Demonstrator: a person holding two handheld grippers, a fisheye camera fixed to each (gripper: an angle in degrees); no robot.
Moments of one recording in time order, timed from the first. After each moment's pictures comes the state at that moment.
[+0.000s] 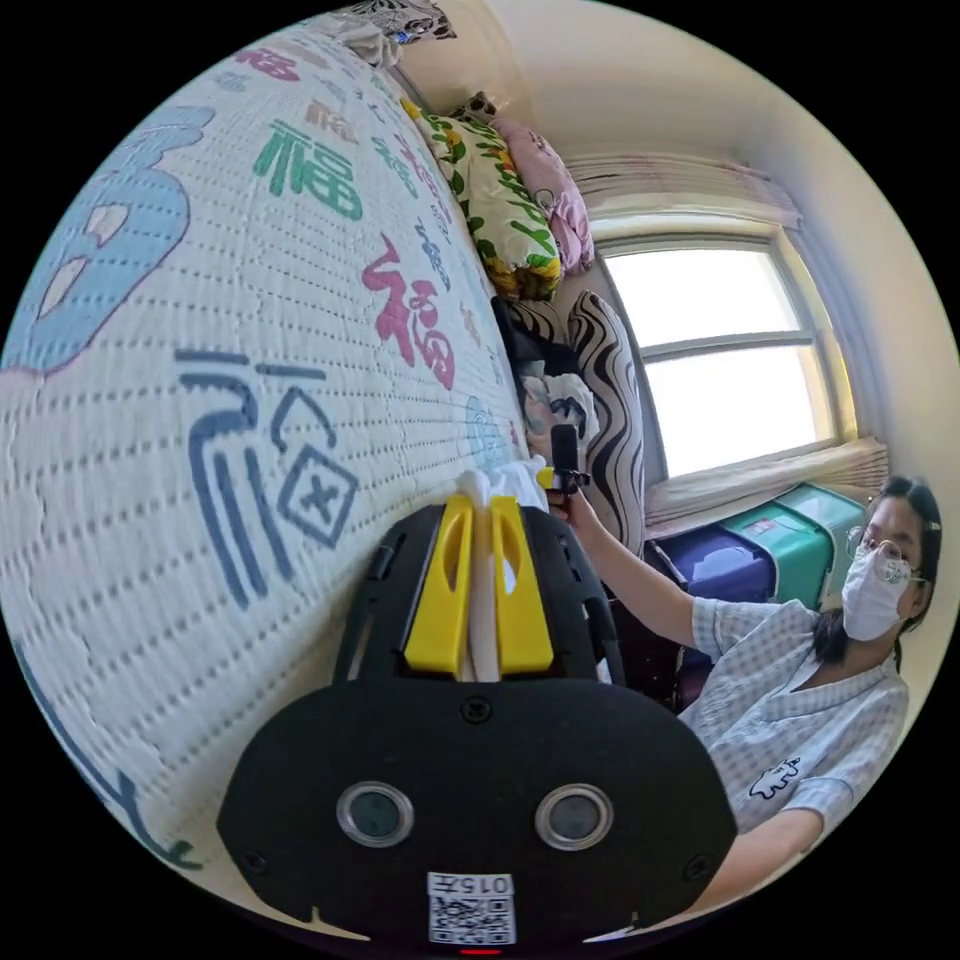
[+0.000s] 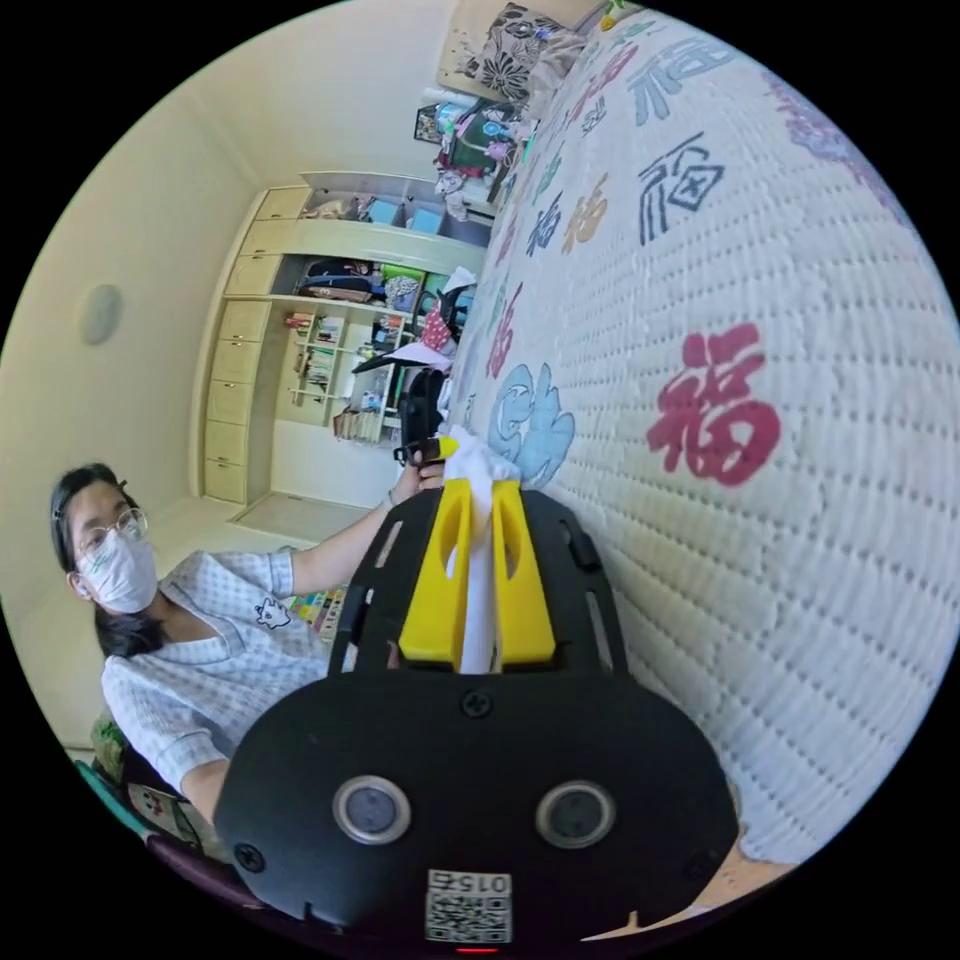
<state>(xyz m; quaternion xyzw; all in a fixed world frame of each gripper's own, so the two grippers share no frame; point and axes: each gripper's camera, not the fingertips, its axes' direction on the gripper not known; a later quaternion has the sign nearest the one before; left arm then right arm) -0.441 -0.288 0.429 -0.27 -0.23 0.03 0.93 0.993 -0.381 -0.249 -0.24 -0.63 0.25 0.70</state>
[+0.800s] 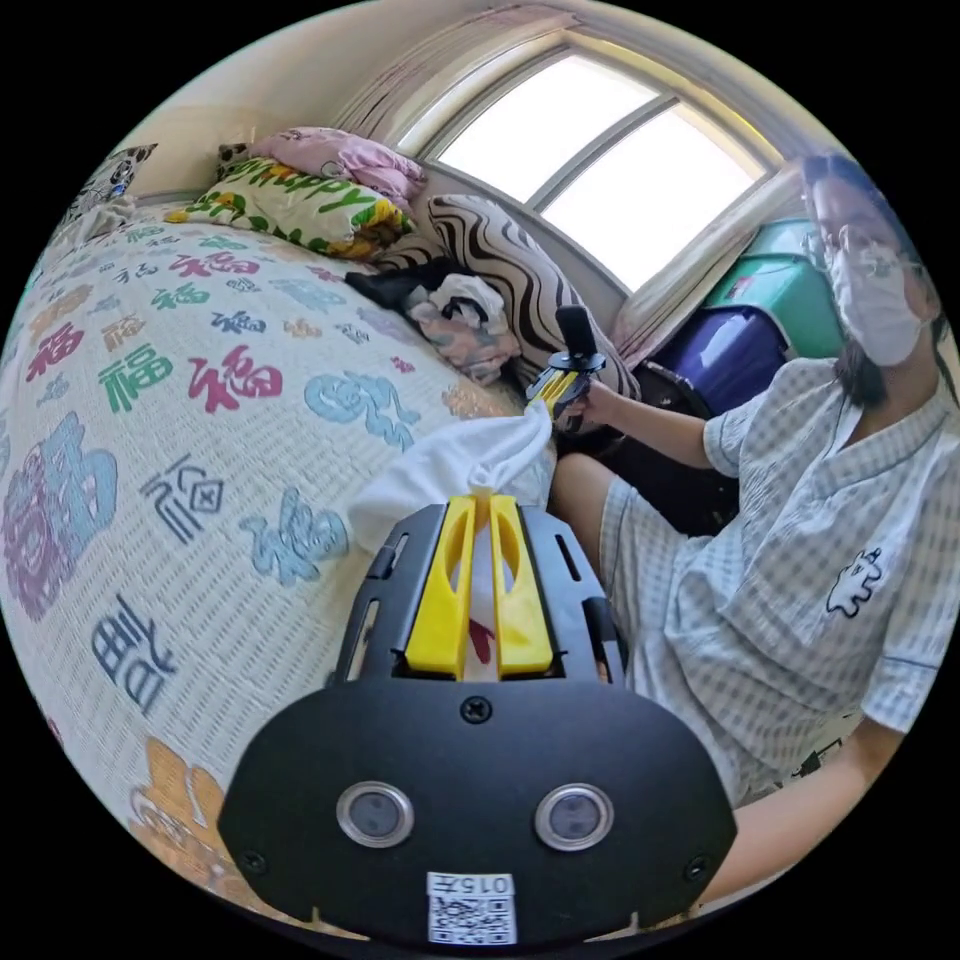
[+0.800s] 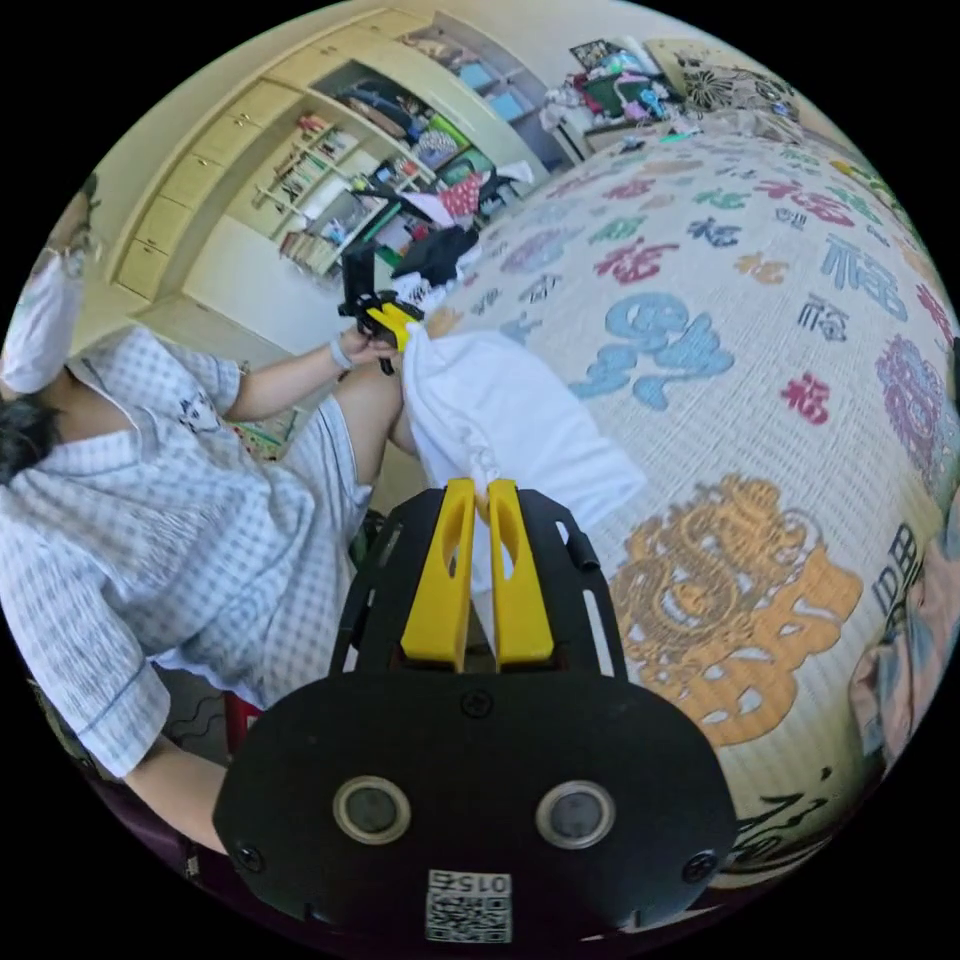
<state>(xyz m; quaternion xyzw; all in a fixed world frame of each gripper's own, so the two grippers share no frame) -0.254 -0.147 0.396 -0.42 -0.24 0.29 0.83 0.903 -0.381 -0.395 -0.24 -0.54 -0.03 0.80</state>
